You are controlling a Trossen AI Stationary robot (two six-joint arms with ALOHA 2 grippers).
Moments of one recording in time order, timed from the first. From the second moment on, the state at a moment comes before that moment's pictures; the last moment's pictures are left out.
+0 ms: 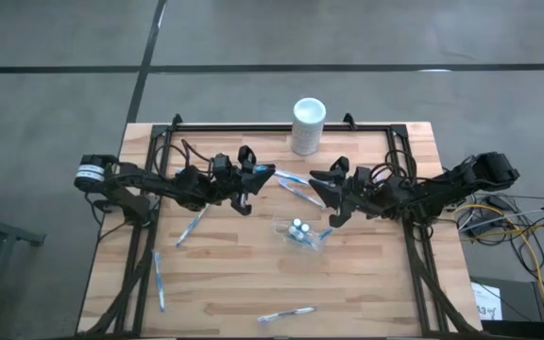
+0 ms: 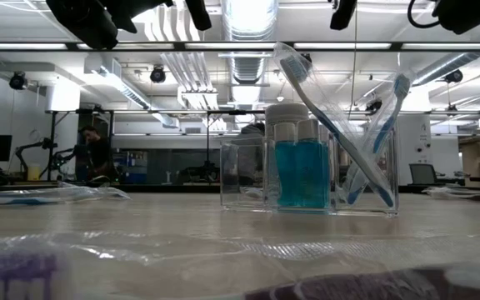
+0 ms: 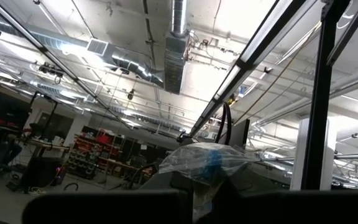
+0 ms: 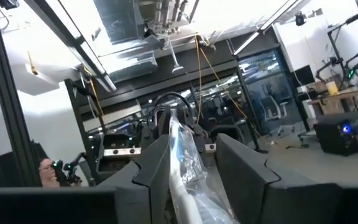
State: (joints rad) left arm -0.02 1.51 0.78 1.41 -0.13 -0.26; right arm 0.20 1.29 0.58 1.18 0.42 0.19
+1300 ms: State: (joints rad) left arm -0.02 1.51 0.78 1.44 -0.02 -0.29; right arm 0.21 1.28 0.64 1.10 0.34 0.06
